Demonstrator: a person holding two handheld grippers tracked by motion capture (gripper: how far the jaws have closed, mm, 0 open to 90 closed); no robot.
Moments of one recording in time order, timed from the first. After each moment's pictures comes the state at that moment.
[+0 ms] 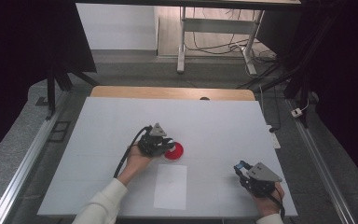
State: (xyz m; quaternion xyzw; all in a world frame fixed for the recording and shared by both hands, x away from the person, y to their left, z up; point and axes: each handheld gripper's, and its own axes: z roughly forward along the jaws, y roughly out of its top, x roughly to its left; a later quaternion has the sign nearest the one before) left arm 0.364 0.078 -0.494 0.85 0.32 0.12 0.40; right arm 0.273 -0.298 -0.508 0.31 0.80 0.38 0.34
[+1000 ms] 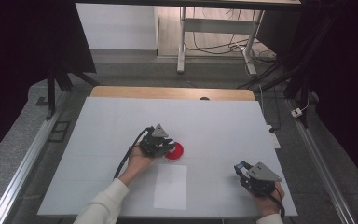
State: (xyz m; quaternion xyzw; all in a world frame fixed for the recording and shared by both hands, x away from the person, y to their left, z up) left arm 0.365 0.073 -0.500 0.85 0.32 0.12 0.39; right arm 0.273 -0.298 -0.508 0.32 0.80 0.37 0.34
